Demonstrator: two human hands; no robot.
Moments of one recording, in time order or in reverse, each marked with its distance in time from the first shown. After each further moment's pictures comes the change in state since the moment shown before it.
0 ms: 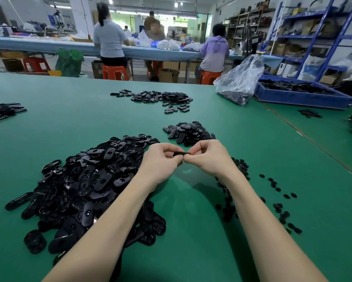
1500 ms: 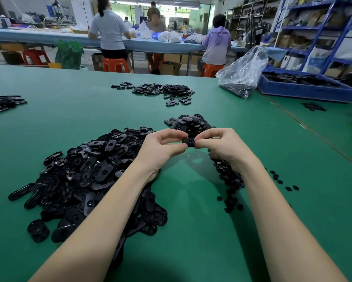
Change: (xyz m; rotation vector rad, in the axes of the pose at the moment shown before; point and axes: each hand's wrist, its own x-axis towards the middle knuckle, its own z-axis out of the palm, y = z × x) left_hand -0.003 0.007 -0.005 -0.328 -0.100 0.056; right_hand -0.006 -0.012 -0.024 0.117 -0.024 0.108
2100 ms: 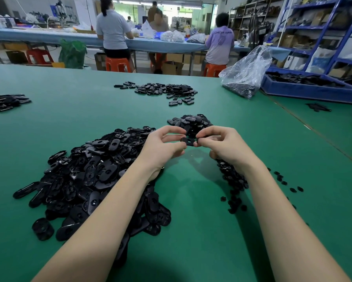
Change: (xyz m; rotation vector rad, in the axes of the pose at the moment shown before) left_hand 0.003 0.002 -0.002 -0.035 0.055 -0.055; right_hand -0.001 0.002 0.002 0.064 -0.046 -0.088
